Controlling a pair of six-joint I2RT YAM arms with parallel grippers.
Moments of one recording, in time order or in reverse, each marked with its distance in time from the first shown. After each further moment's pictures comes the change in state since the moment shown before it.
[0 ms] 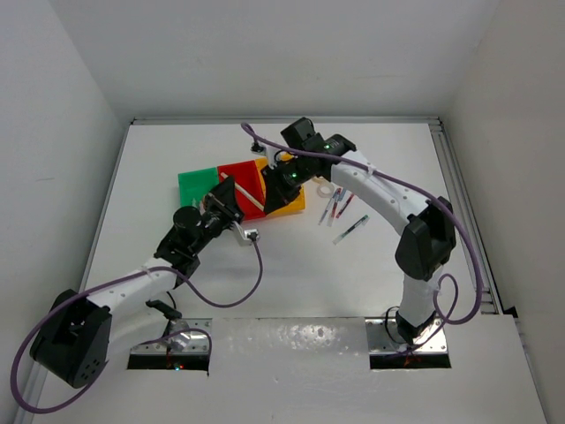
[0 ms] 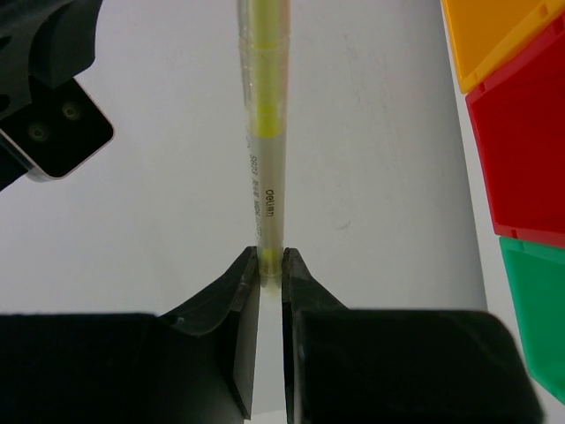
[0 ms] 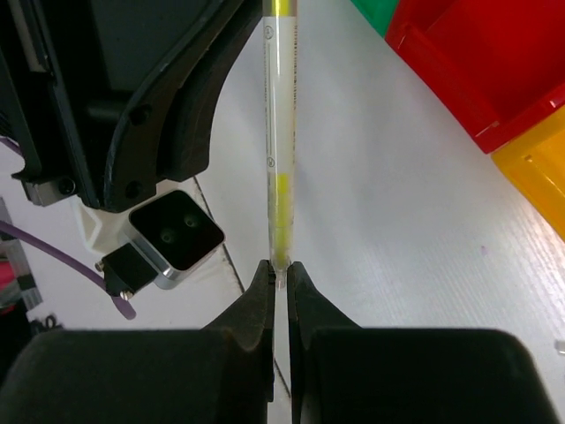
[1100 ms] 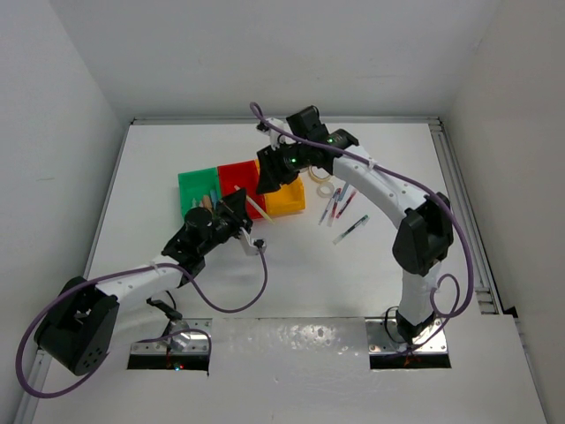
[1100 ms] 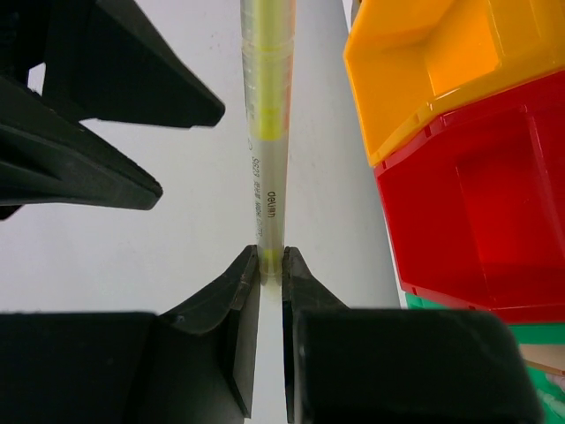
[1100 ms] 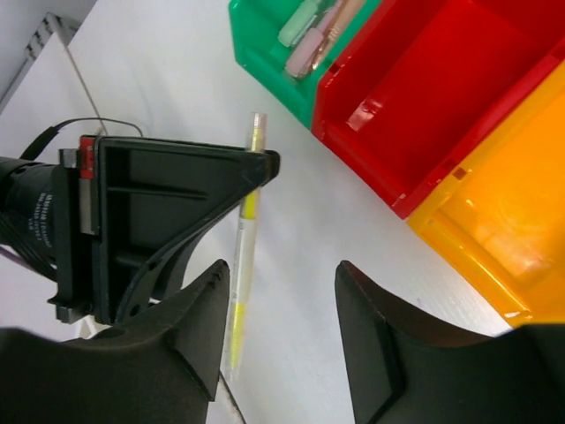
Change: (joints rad) left arm -0.045 0.076 0.000 -0.050 0.039 -0.127; right arm -0.043 0.048 0.041 0.181 0.059 0.103
